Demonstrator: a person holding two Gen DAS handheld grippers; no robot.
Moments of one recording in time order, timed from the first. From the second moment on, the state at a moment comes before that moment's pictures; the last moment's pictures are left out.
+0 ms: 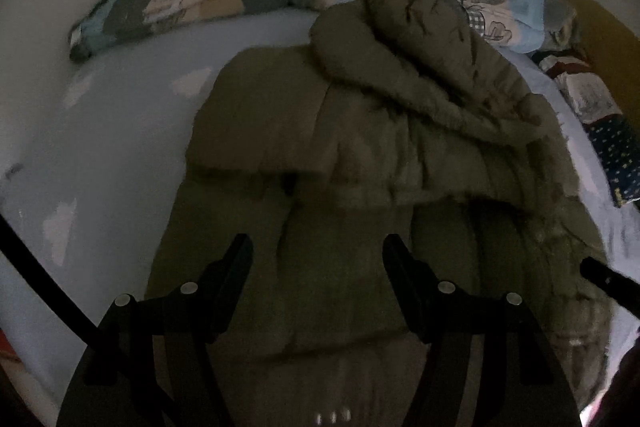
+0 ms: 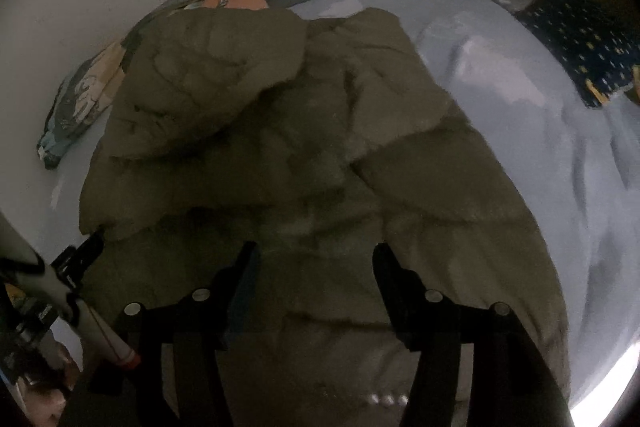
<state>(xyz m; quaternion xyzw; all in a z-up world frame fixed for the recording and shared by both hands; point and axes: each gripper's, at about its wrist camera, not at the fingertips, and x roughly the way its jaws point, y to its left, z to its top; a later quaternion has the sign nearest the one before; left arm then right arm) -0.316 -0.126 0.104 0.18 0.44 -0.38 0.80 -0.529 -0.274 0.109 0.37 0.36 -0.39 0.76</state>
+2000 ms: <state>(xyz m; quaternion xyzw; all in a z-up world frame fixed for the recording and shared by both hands) -0.339 0.094 0.049 0.19 0.51 -0.32 0.77 -0.743 -0.176 0.066 0.39 0.33 -0.45 0.73</state>
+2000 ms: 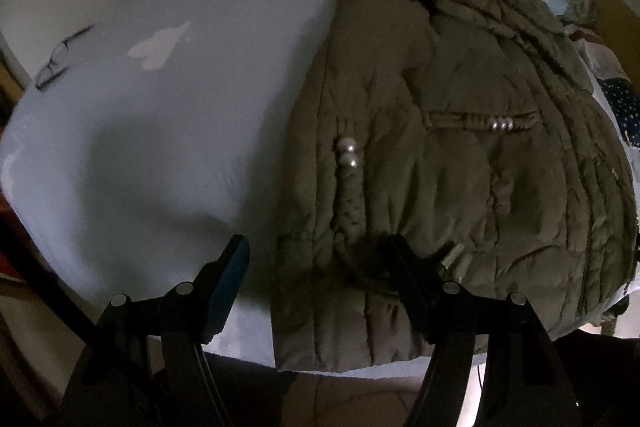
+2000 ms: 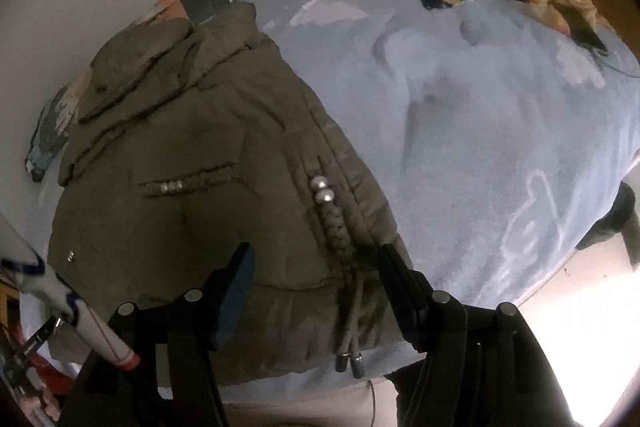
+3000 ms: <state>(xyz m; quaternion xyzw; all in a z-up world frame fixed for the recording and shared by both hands) -0.324 0.134 0.055 0.07 0.54 -0.32 0.78 -0.811 -0.193 0.049 0.50 0.25 -0.45 0.70</state>
